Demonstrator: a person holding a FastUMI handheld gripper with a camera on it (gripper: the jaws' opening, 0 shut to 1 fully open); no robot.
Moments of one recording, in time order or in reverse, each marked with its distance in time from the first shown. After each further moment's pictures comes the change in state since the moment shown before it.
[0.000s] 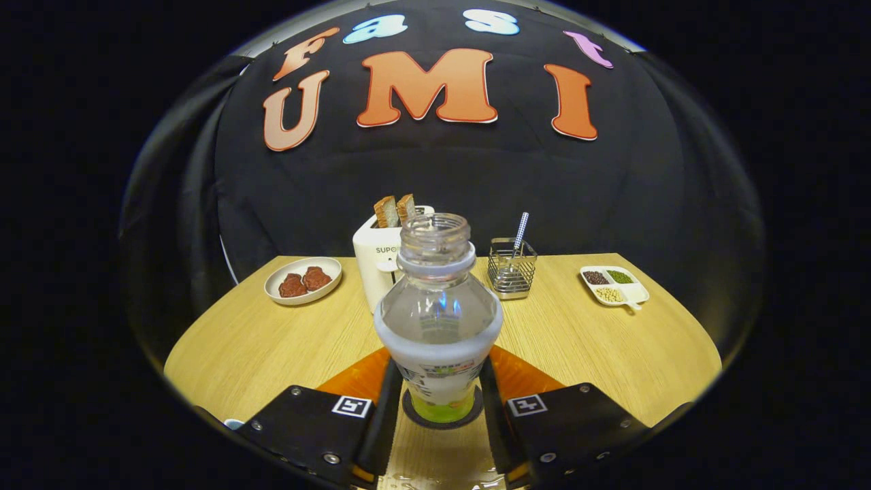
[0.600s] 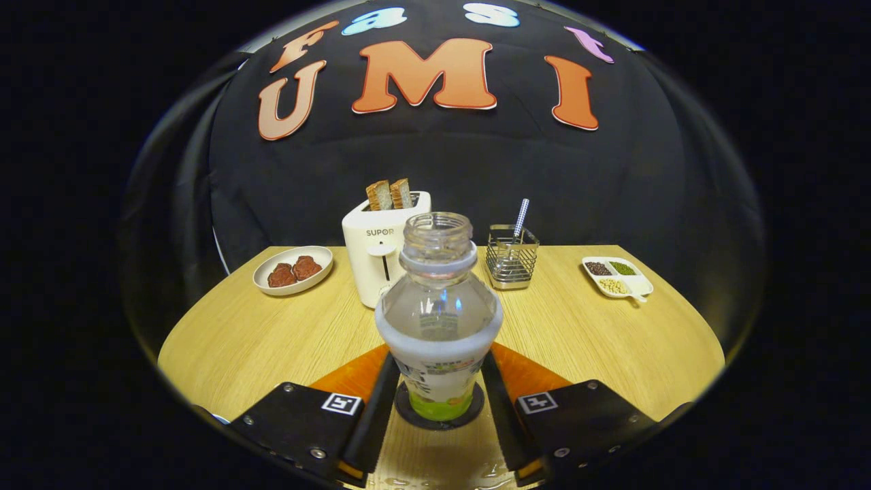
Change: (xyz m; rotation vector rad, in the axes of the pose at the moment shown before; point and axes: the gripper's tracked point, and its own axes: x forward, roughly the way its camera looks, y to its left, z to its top) arm 0.014 -0.005 -0.013 -0.009 0.019 -0.016
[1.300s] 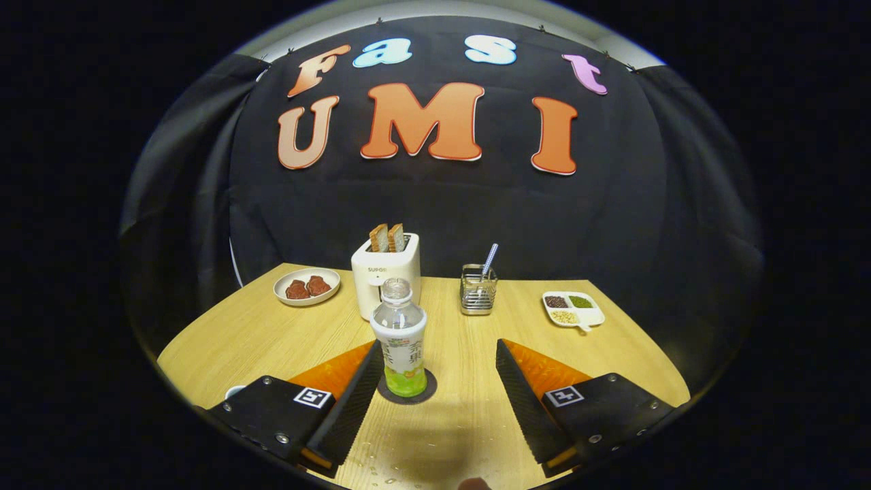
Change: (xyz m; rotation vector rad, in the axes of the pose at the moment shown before) arm -0.138 -0.065 0.052 -0.038 -0.129 0.002
